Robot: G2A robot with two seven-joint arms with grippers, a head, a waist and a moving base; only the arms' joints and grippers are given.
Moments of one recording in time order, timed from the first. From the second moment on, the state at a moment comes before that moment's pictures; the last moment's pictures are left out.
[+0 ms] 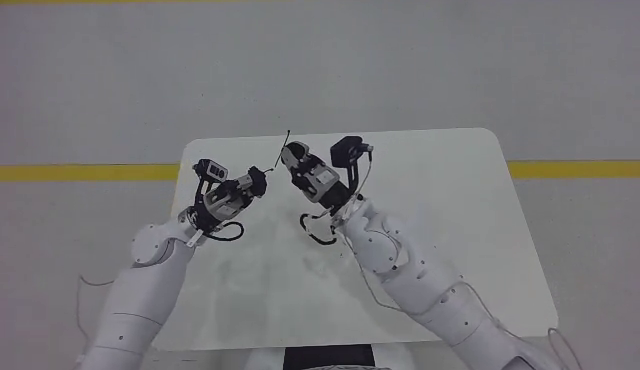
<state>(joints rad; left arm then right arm) 1.43 -1.16 -1.39 -1.38 -0.81 -0.34 -1.08 -1.22 -1.36 0.83 -1.58 -0.69 -0.20 -0.08</state>
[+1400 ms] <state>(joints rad) 1.45 -1.21 -1.49 -1.46 -0.49 -0.34 -0.95 -1.24 -1.39 0.86 -1.57 -0.76 -0.14 -0.08</state>
